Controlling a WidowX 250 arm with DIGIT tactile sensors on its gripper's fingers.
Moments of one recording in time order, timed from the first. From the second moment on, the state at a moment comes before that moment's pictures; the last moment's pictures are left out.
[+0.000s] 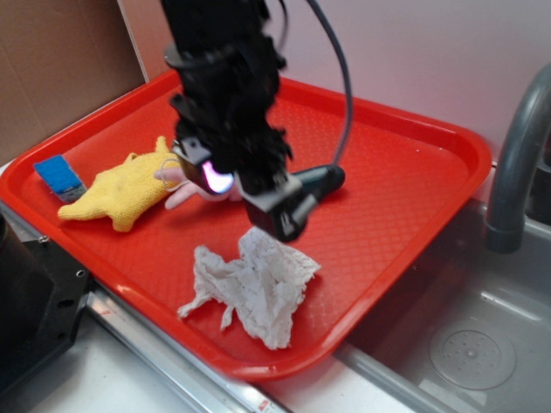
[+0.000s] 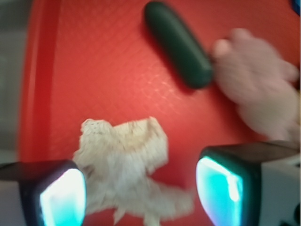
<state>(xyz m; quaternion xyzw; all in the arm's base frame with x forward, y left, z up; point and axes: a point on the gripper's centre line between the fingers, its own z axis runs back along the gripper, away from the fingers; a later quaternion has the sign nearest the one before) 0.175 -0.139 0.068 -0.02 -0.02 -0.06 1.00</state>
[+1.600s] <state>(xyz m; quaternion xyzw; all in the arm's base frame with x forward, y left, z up) 0.162 -0.068 0.120 0.02 0.00 -0.04 1.00</state>
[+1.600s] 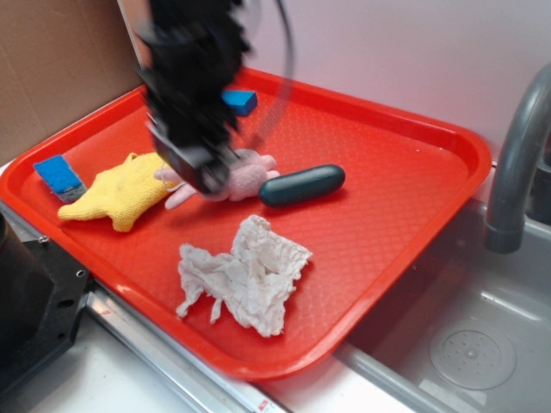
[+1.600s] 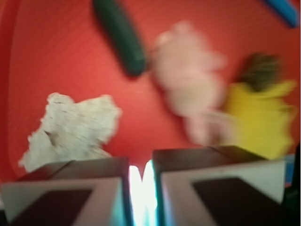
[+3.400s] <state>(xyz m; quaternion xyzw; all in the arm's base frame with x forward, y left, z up) 0.172 -0.137 0.021 -0.02 0.06 0.15 0.99</state>
